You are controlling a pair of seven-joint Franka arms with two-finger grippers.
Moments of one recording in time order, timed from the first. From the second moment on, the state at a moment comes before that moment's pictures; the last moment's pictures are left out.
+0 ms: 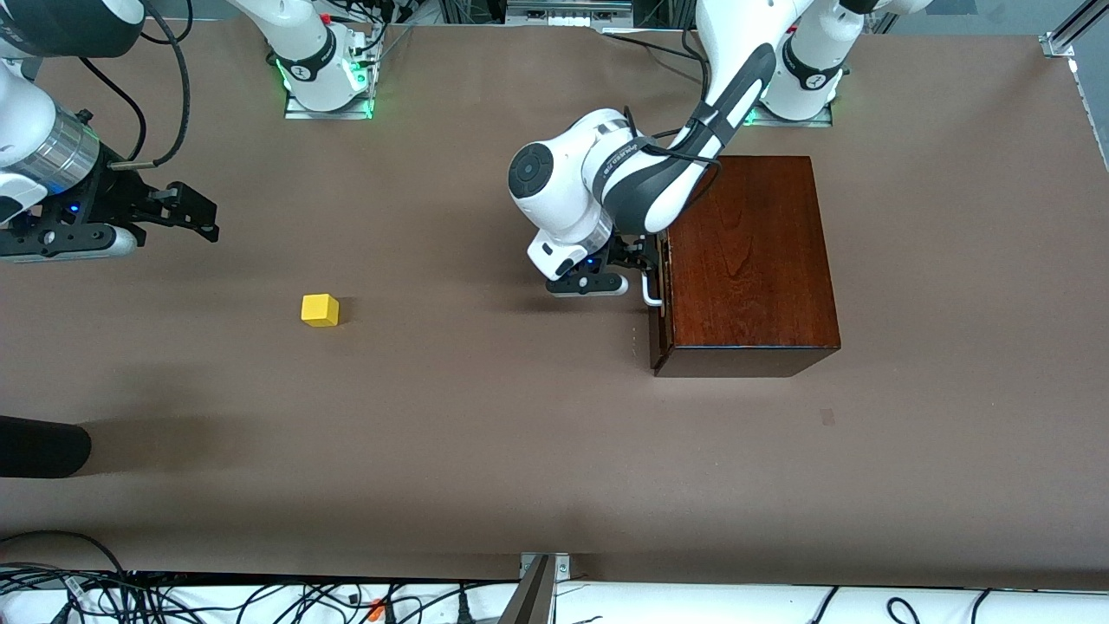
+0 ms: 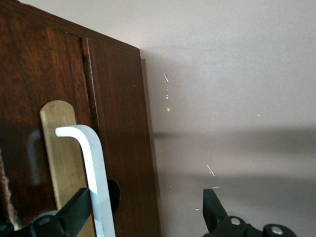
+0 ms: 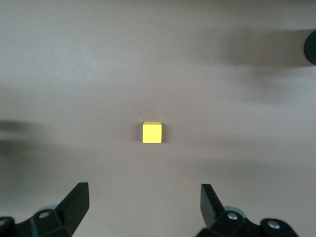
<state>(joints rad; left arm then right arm) -0.62 0.68 -0.22 -1.43 0.41 1.74 -0.88 0.17 0.03 -0.07 -1.66 0.01 1.70 0.03</state>
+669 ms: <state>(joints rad) -0.62 0.69 -0.21 -1.44 0.41 1.76 -0.90 0.17 0.03 -0.07 -1.66 0.01 1.70 0.03</state>
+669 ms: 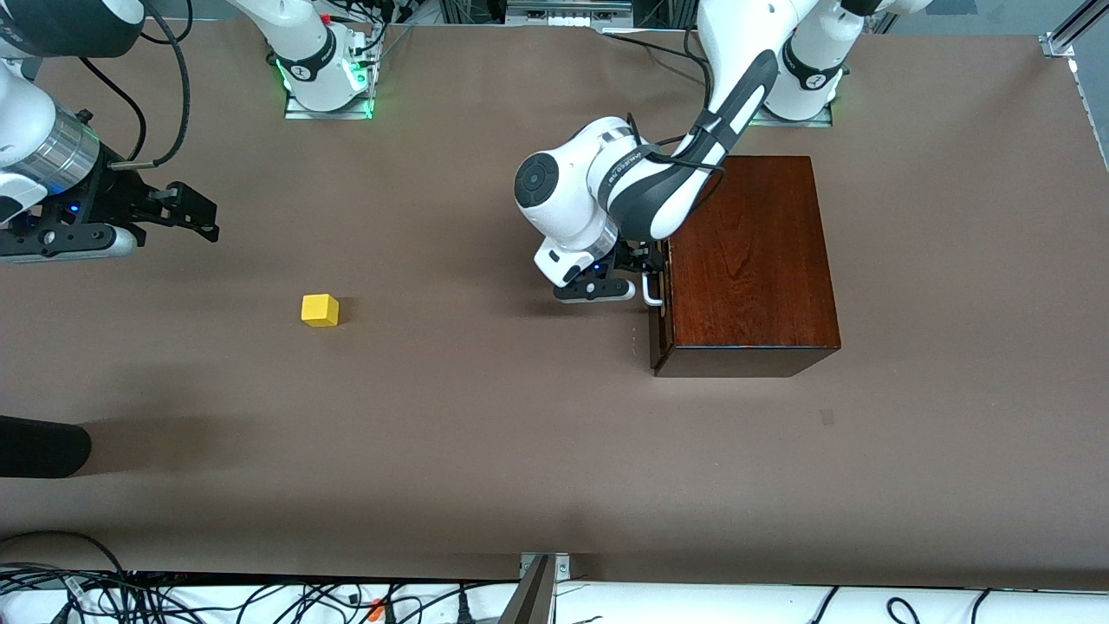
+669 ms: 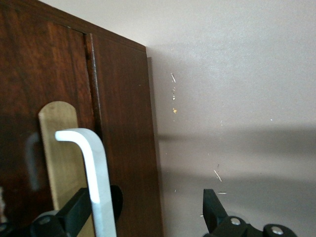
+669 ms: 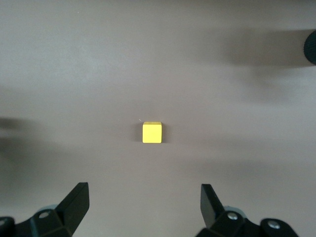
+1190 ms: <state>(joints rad) -0.59 0.69 -0.20 -1.43 0.28 1.83 -0.92 0.17 0.03 -0.07 -1.66 0.01 1.70 0.03</state>
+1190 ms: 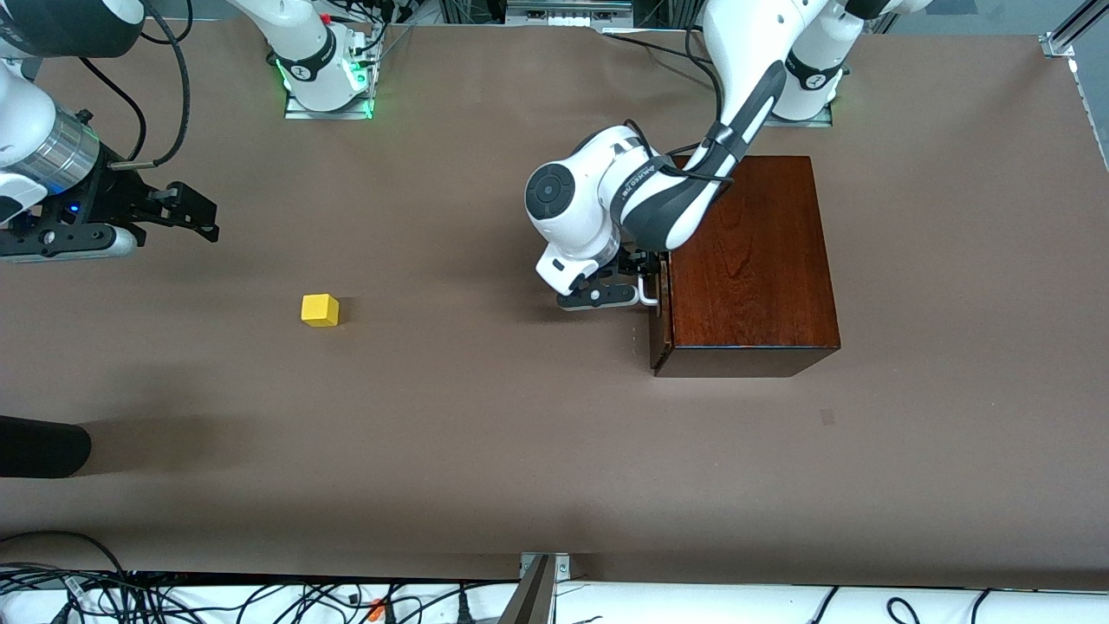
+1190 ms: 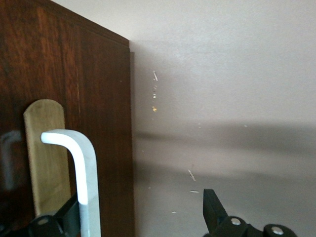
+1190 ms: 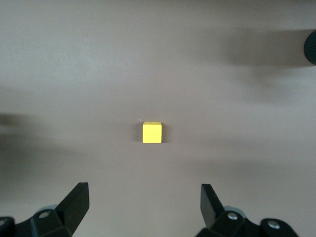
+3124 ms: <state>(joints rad) -0.64 0.69 -0.18 -1.39 0.21 1.92 -1.04 0.17 0.03 -0.07 -1.66 0.01 1.70 0.03</state>
